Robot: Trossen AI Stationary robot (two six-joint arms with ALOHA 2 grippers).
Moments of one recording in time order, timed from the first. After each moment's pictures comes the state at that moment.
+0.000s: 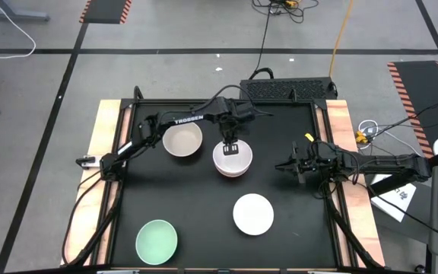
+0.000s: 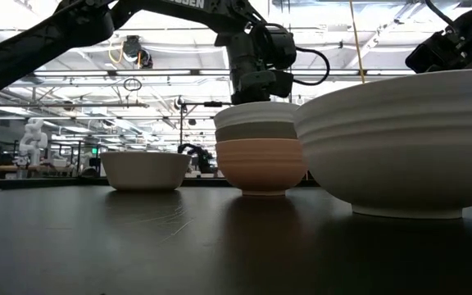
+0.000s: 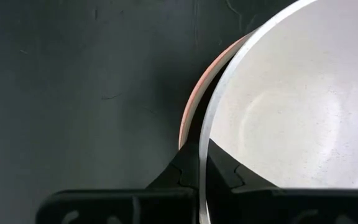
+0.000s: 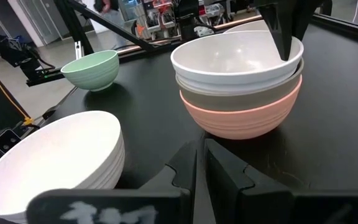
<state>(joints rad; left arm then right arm) 0.28 2.41 2.34 -1.31 0.11 0.20 -0.11 0.28 0.01 0.04 -0.18 0.22</state>
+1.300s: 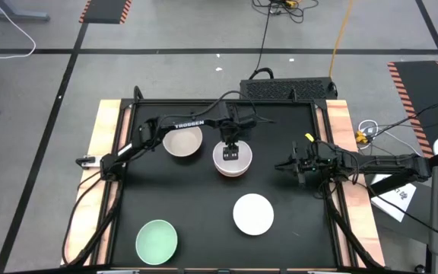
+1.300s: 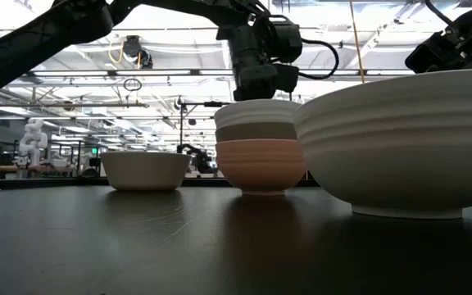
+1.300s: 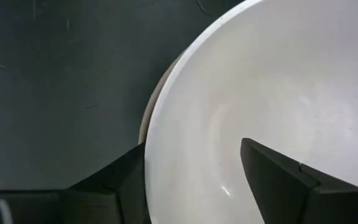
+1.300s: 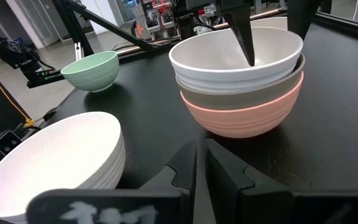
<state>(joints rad) 0.23 2.39 2.34 -1.31 0.09 0.22 -0.11 0.28 0.01 0.04 -0.18 0.23</state>
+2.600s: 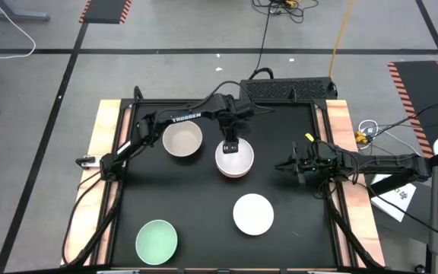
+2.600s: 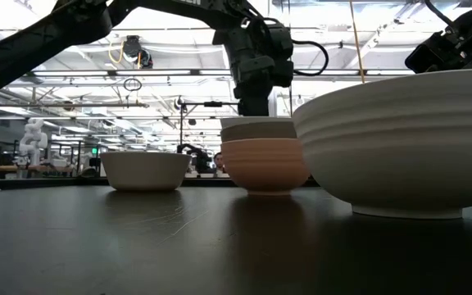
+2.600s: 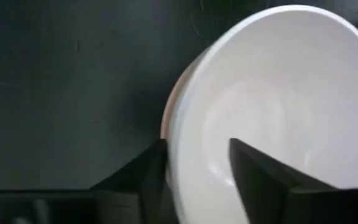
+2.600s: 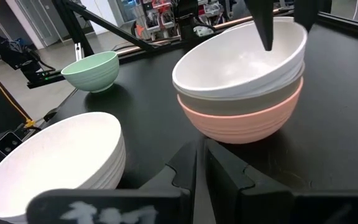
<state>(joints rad) 0.29 2.37 2.34 -1.28 0.24 0.26 -0.11 0.28 0.01 0.04 -0.19 0.23</state>
